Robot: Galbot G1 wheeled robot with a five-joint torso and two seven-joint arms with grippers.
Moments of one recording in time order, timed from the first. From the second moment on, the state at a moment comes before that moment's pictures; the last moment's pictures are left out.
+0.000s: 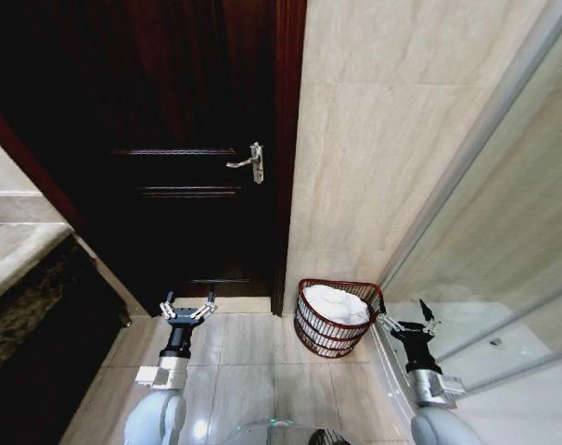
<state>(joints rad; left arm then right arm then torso) 1.69 -1.61 -0.73 -2.10 -0.20 -0.32 0.23 -1.76 1.41 0.70 2.12 0.12 0.19 0.08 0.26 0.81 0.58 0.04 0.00</state>
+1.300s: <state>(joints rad) 1.68 -1.50 -0.70 -2.12 -0.27 -0.27 0.25 -1.76 1.43 0.74 2.13 0.16 0.19 0.05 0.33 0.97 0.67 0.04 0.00</state>
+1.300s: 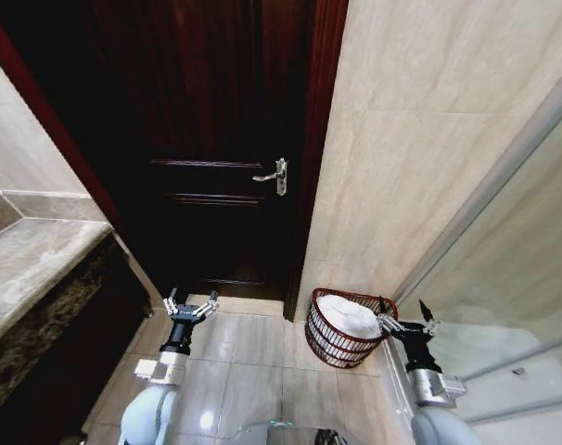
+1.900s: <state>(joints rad) 1.68 -1.52 -0.66 -2.12 -0.15 -0.26 0.13 -1.76 1.44 0.74 2.12 0.19 0.22 0.01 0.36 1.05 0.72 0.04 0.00</state>
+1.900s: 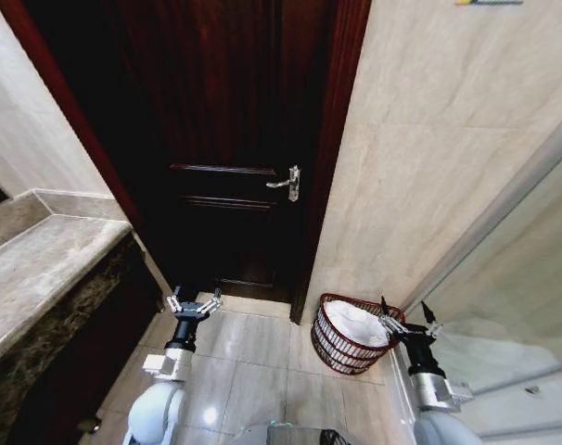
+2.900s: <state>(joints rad) 1.65 -1.53 -0.67 -2.11 -0.17 -0.22 0.12 -1.73 1.43 0.73 2.10 0.19 0.21 0.00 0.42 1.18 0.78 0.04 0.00</state>
